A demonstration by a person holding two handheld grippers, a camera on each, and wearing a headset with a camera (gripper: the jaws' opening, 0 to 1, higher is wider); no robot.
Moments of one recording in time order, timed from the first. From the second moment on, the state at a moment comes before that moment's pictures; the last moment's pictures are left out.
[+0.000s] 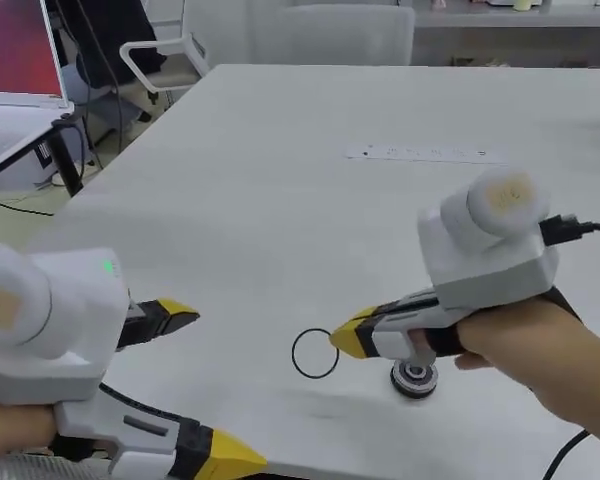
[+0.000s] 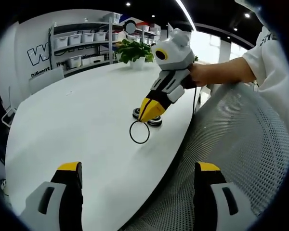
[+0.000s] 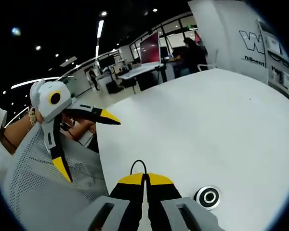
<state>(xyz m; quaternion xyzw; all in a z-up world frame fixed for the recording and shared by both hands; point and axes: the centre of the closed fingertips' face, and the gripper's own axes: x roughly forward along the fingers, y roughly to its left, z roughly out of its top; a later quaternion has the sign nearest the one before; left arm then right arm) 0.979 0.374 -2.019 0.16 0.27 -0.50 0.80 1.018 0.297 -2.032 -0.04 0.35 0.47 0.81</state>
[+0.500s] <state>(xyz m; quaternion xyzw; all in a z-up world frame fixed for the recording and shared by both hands) 0.979 0.375 -2.021 0.16 0.28 -0.50 0.81 1.025 0.282 -2.055 -0.01 0.37 0.42 0.83</state>
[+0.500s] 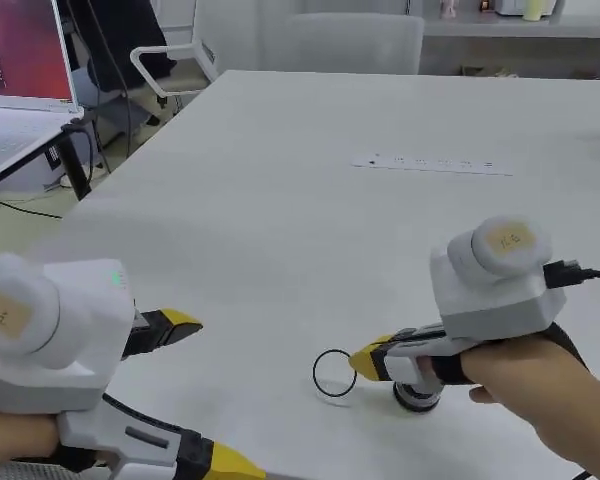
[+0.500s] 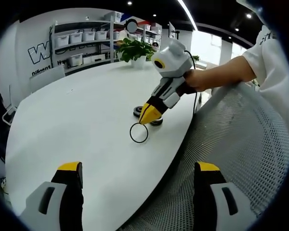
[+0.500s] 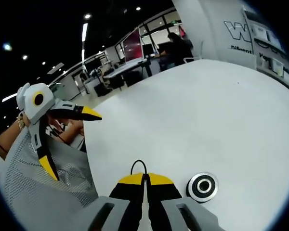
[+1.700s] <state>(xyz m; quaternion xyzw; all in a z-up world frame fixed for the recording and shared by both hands) 0.978 0.378 -2.027 0.16 0.29 -0.50 0.80 1.034 0.270 -2.059 -0.01 0.37 0.40 0.84</state>
